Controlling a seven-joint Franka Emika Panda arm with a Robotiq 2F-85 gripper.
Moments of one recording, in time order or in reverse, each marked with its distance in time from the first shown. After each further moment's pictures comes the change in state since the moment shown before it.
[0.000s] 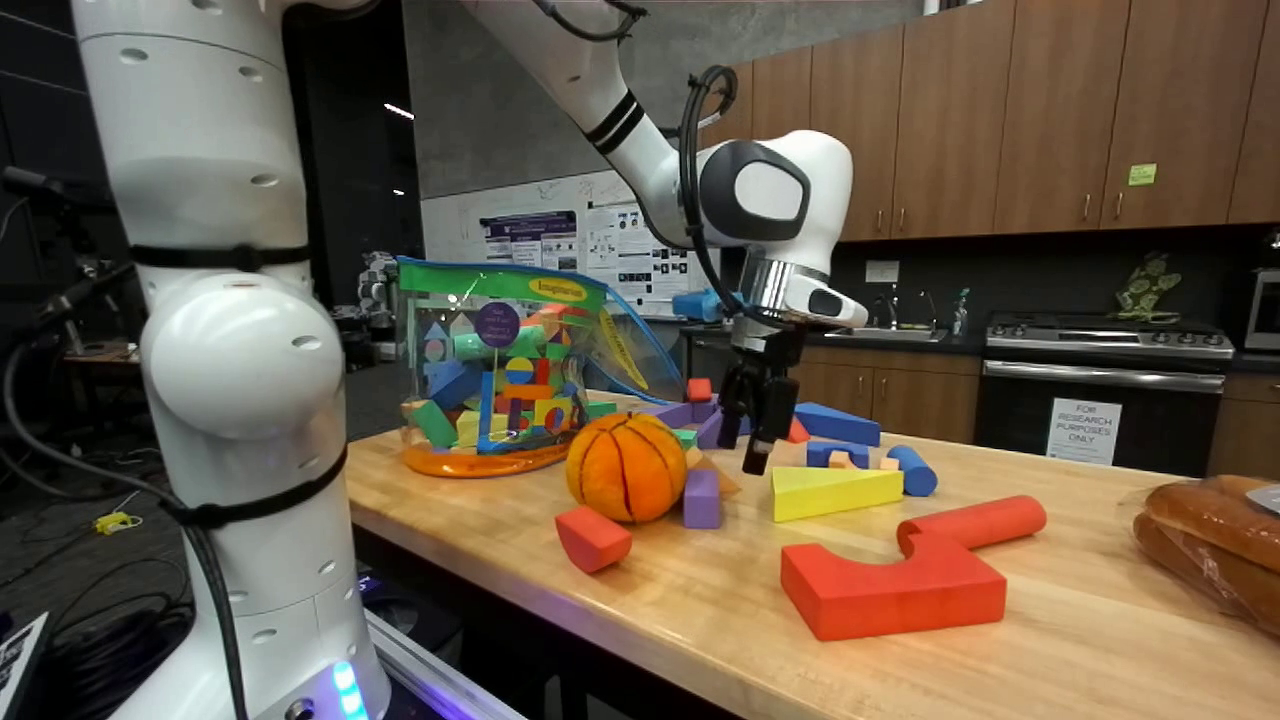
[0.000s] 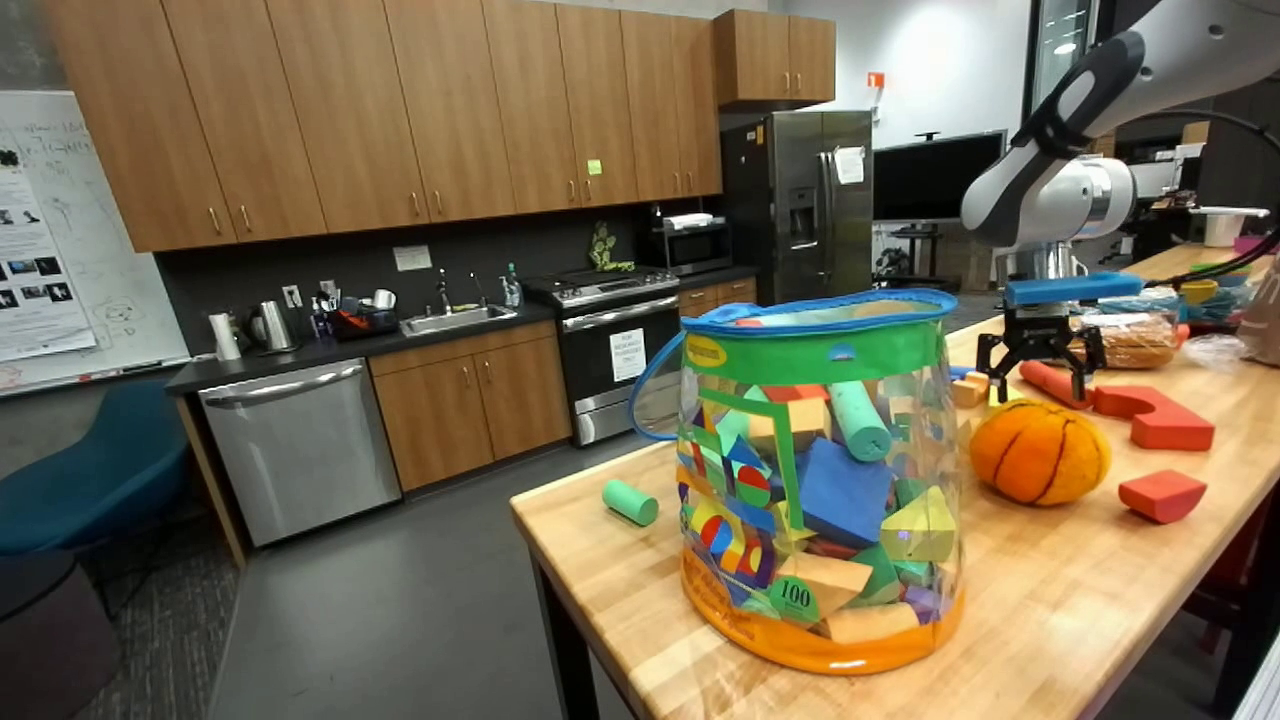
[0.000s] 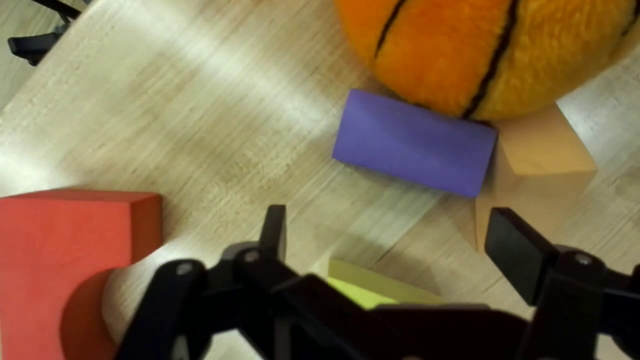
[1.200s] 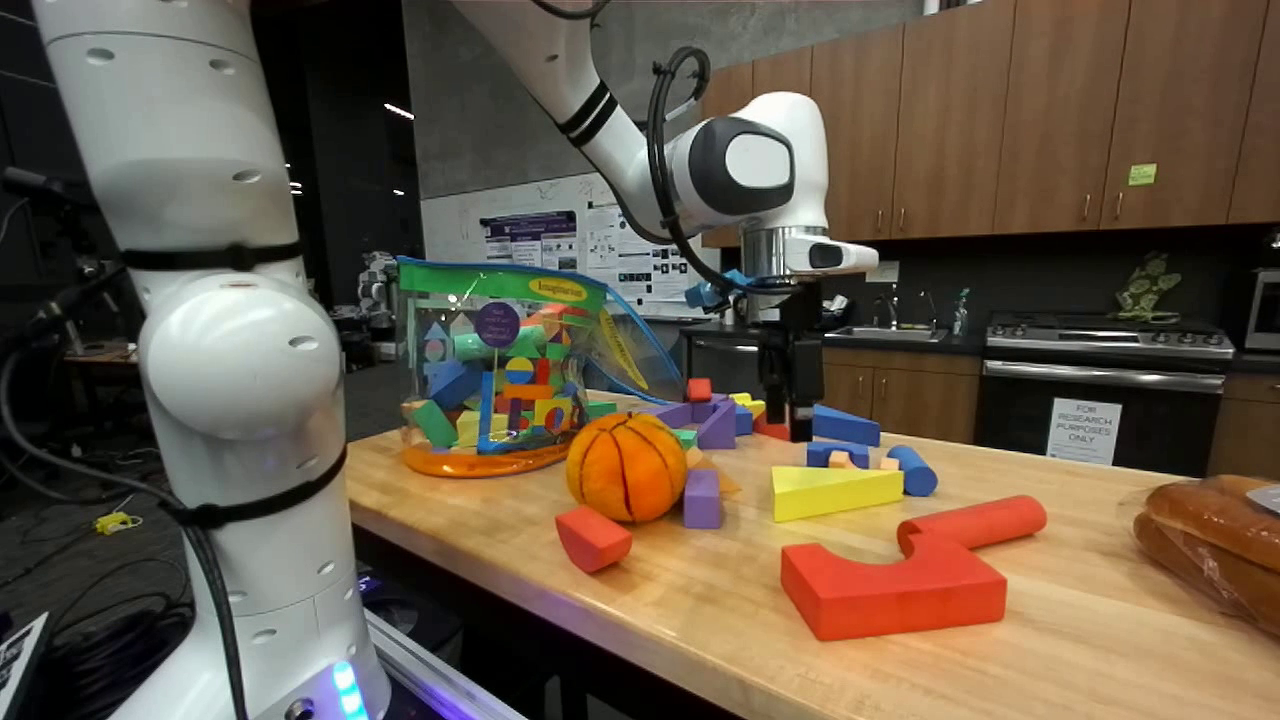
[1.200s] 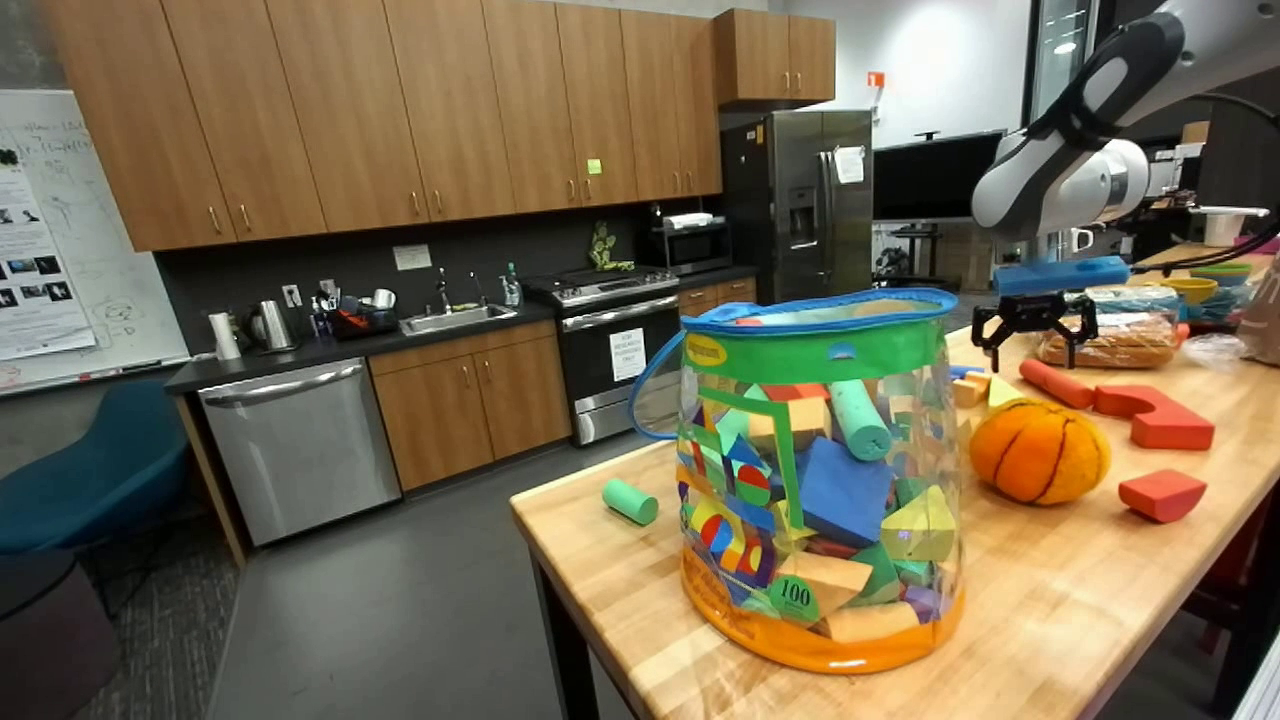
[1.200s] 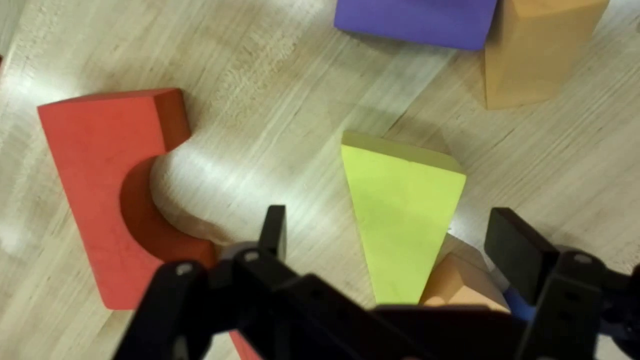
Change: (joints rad) arm -0.010 -0.071 0.022 -0.036 -0.166 0.210 0.230
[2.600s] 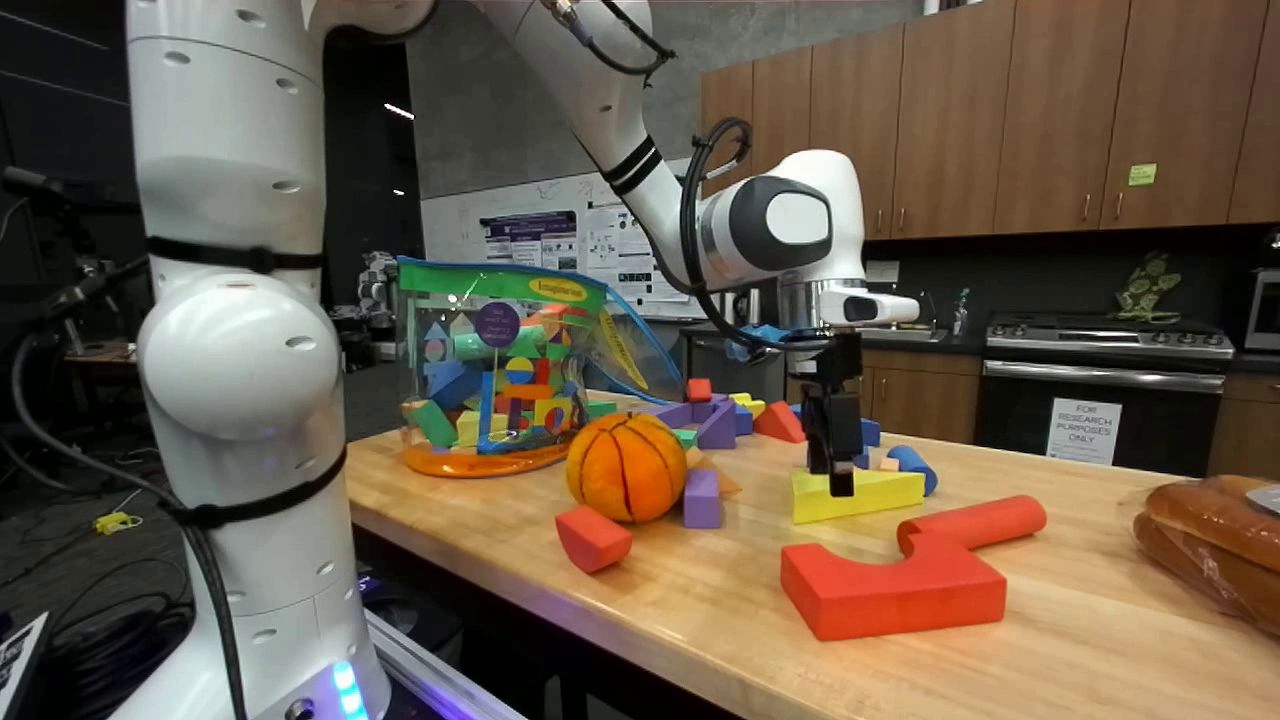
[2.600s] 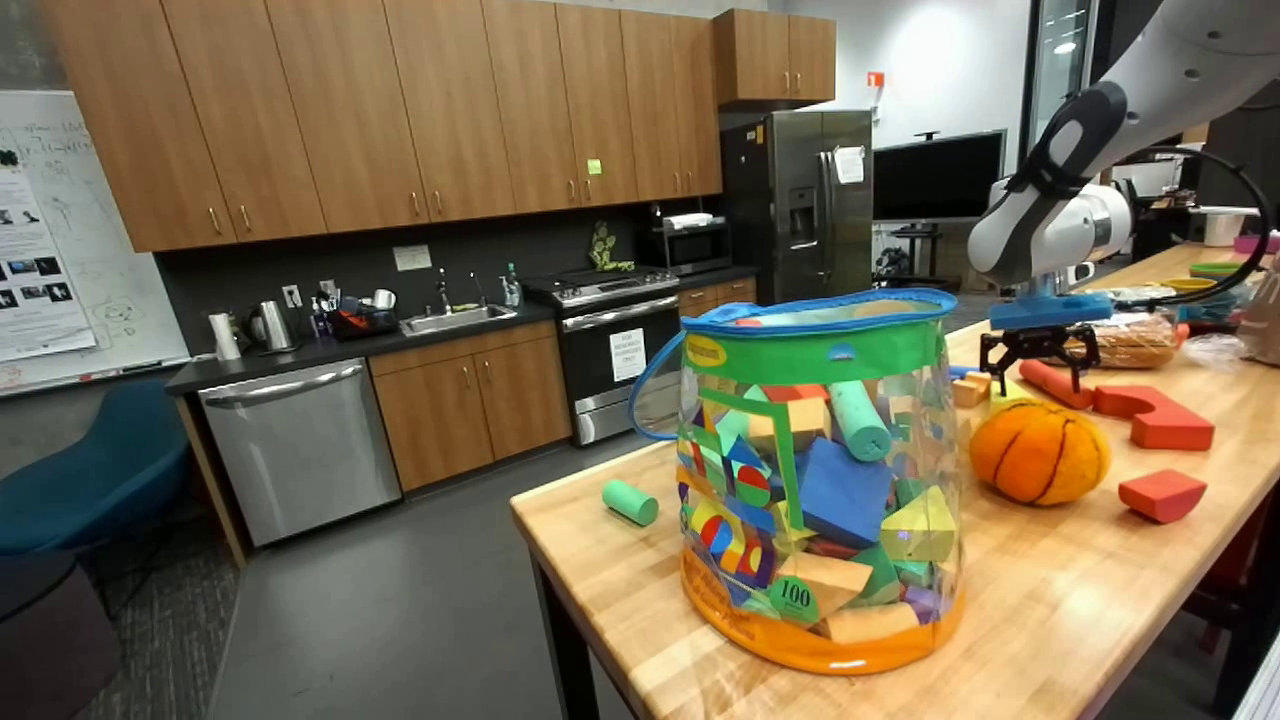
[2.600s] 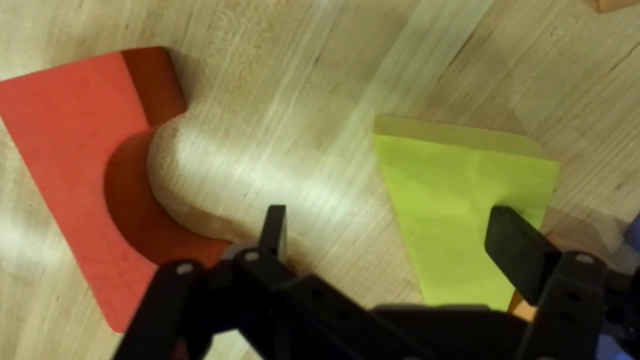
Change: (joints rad) arm -0.014 0.190 -0.040 0.068 -0.027 0.104 0.105
